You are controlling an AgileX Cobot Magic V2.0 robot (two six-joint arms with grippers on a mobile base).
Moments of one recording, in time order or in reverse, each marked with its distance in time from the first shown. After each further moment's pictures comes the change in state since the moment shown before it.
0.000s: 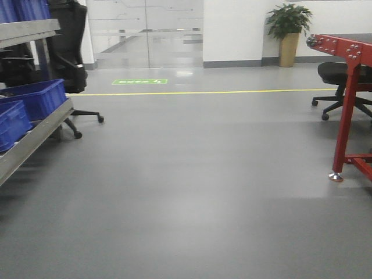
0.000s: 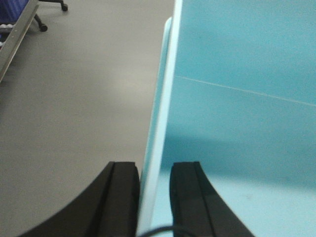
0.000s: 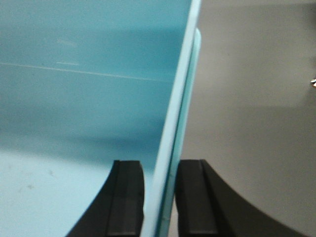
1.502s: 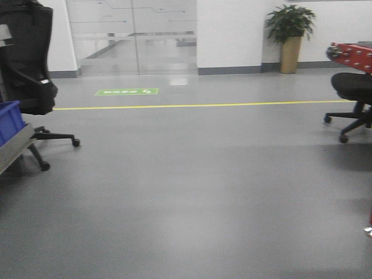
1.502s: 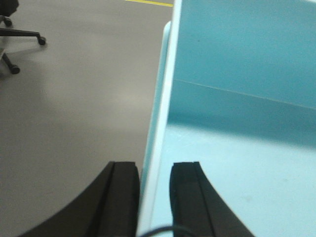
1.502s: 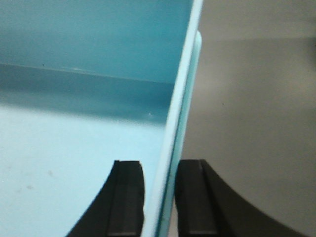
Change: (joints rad) left arm 0.000 0.002 0.000 0.005 -0.007 0.000; right arm 0.001 0.002 0.000 0.002 0.000 0.000
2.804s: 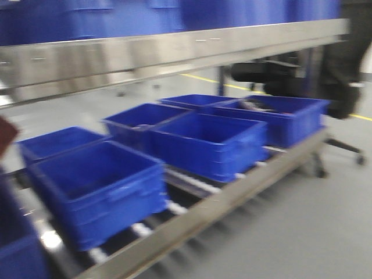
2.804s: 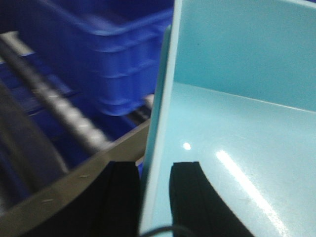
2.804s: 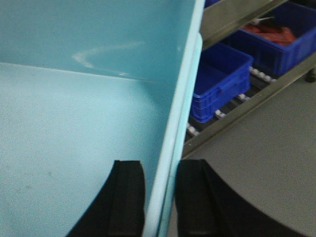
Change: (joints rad) left arm -0.002 0.002 0.000 0.004 -0.002 0.000; right arm 0.000 0.000 0.000 -0.002 0.010 0.000
